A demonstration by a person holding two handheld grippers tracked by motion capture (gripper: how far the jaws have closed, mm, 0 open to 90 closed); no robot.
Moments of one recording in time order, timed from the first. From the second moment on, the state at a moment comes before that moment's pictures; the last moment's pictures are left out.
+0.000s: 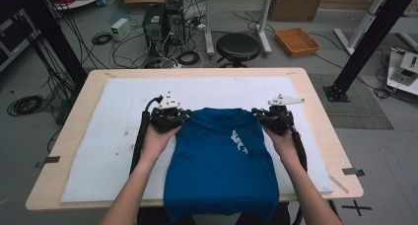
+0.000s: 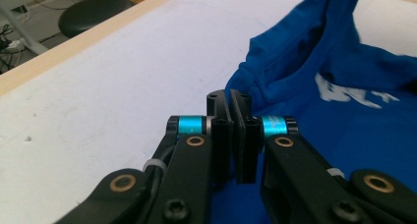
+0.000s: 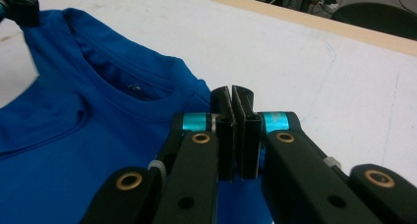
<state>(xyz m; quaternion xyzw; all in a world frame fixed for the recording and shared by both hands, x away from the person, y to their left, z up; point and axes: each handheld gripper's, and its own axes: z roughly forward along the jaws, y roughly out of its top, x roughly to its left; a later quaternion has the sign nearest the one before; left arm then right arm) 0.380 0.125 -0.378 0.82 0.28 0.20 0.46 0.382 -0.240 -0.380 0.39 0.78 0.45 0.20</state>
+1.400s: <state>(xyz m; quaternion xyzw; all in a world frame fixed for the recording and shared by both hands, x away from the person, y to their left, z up) 0.237 0.120 -0.431 0.88 0.16 0.20 0.40 0.218 -0.251 -0.424 0.35 0.82 0.39 0.22</state>
